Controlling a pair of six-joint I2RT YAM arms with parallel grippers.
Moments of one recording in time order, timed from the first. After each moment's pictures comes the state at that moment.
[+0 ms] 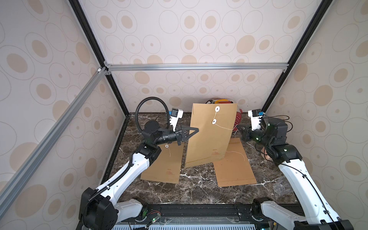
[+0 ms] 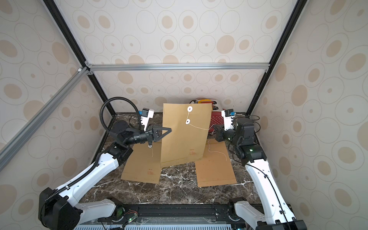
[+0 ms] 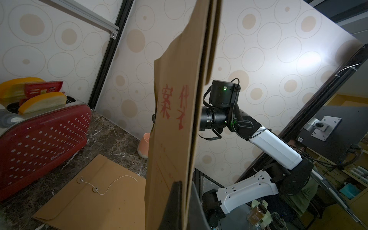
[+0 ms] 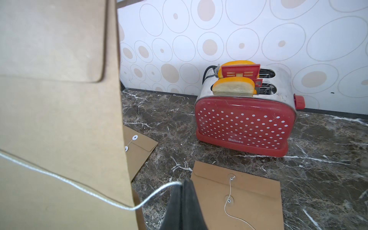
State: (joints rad) left arm -0.47 1.22 1.00 0.38 0.89 -0.64; right arm 0.22 1.04 1.13 -0.46 -0.37 0.09
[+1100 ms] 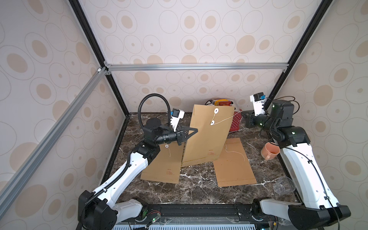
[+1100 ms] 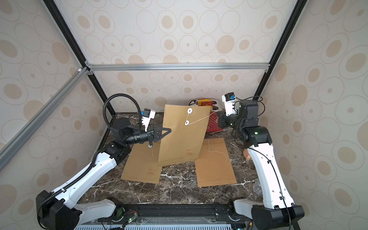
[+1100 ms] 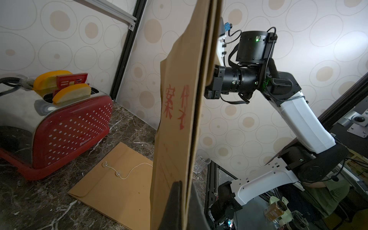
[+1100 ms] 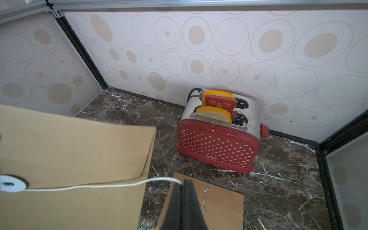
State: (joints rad) left arm -0.47 1.21 1.06 0.14 0.84 -0.47; right arm 0.22 1.26 1.57 -0.70 -0.28 -0.05
